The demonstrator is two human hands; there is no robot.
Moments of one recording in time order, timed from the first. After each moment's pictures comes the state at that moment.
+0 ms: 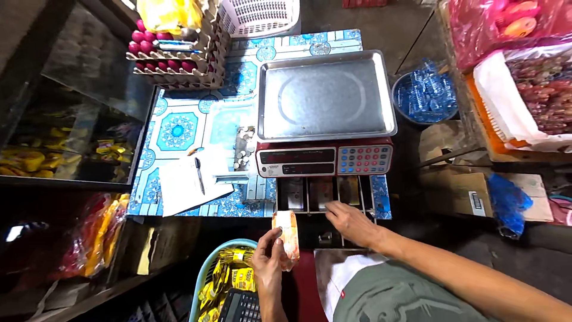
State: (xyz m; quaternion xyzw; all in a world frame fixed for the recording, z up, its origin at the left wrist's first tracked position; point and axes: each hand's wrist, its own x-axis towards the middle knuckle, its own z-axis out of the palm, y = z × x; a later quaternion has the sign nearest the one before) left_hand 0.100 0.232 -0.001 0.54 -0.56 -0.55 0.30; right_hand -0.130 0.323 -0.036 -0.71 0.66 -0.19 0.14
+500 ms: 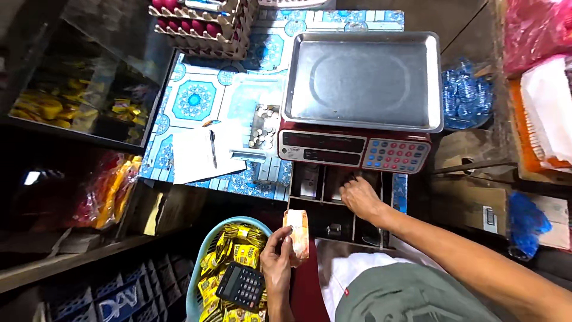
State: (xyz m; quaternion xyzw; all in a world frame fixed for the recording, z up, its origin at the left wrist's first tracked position) left_hand 0.125 0.258 -0.015 0.58 -0.52 -0.55 0.32; right_hand -0.141 0.261 -0.018 -0.66 0.68 0.15 0.28
